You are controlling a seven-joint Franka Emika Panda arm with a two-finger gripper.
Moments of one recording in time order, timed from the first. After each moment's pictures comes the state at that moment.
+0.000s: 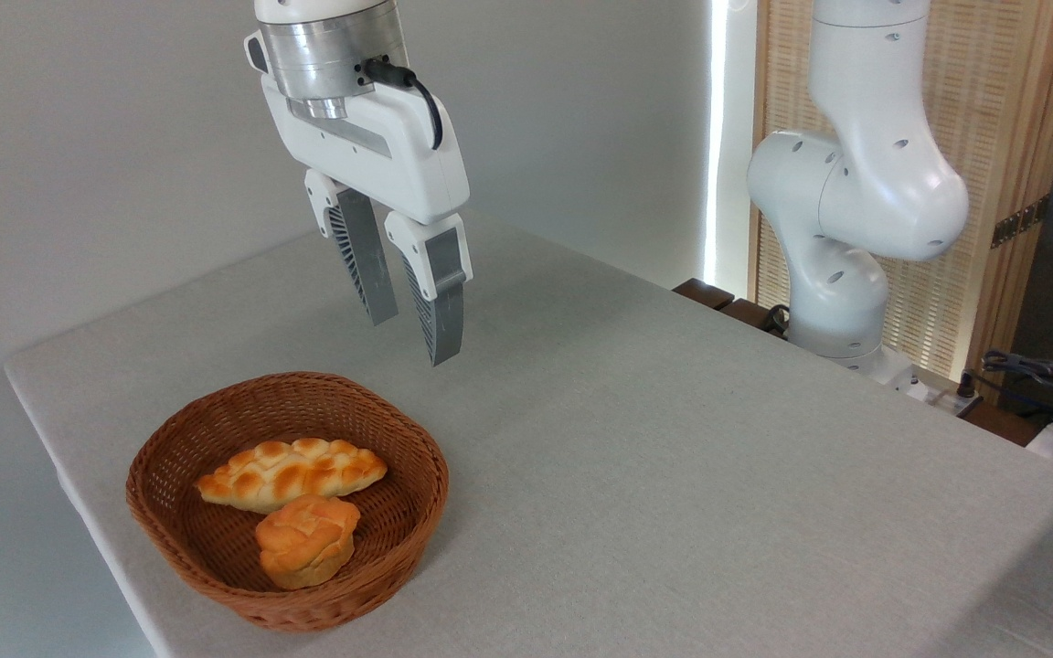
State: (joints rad) arm -0.03 0.00 -0.03 -1.62 -0.02 1.60 0.72
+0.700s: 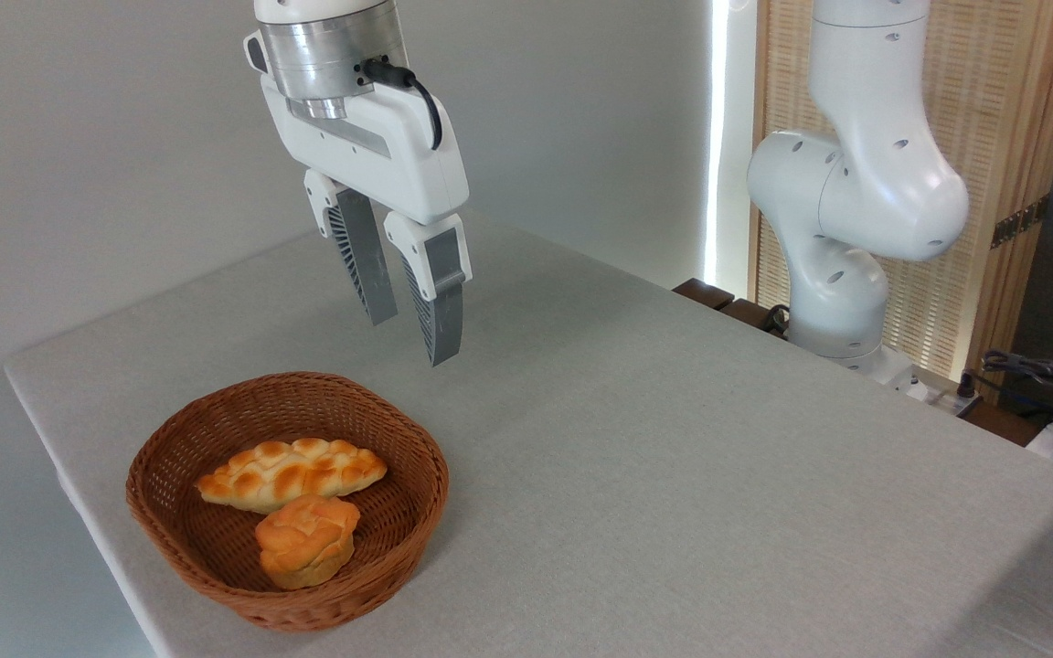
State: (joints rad) arm -0.03 0.00 -0.03 -1.62 -0.02 1.61 0.72
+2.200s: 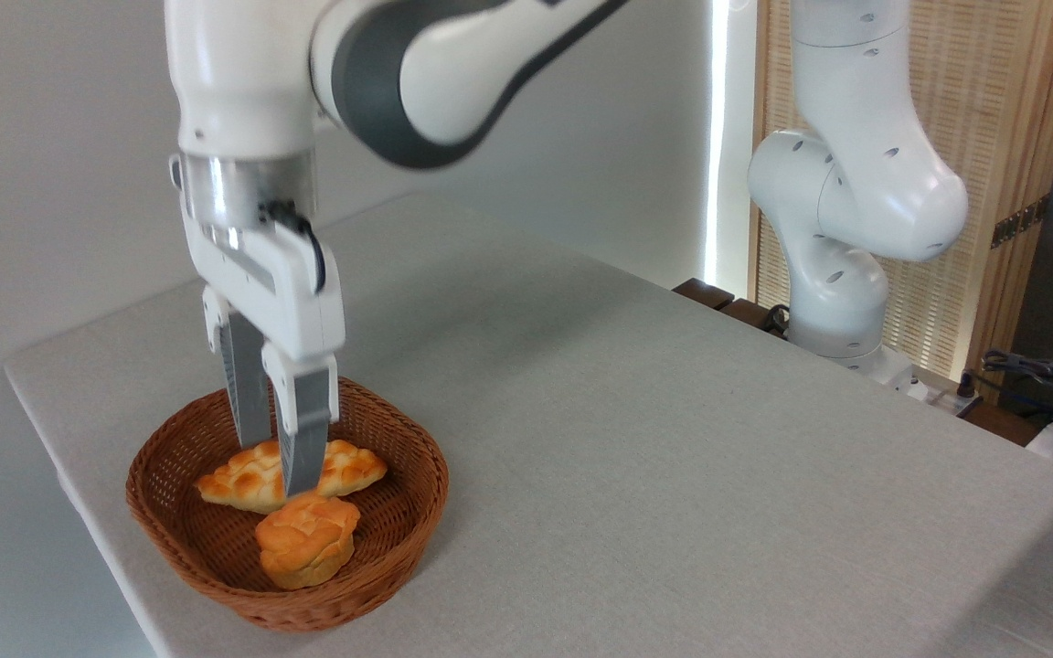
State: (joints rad) arm -0.05 0.17 -0.08 -1.69 0.05 2.10 0.66
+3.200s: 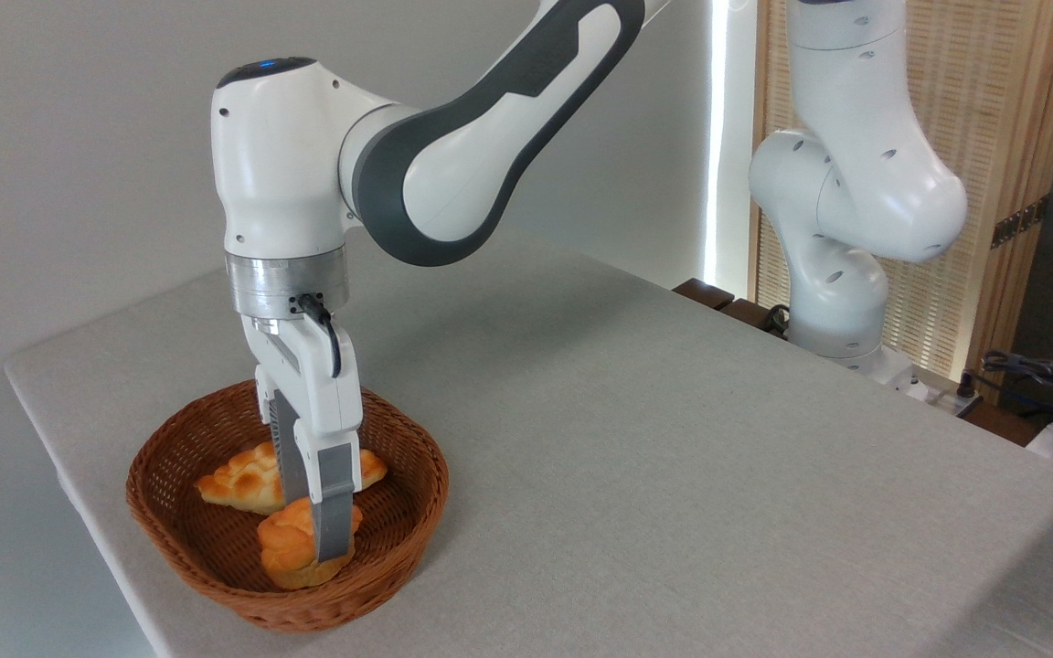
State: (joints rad) arm -0.07 0.19 -0.08 -1.86 0.17 2.27 0.68
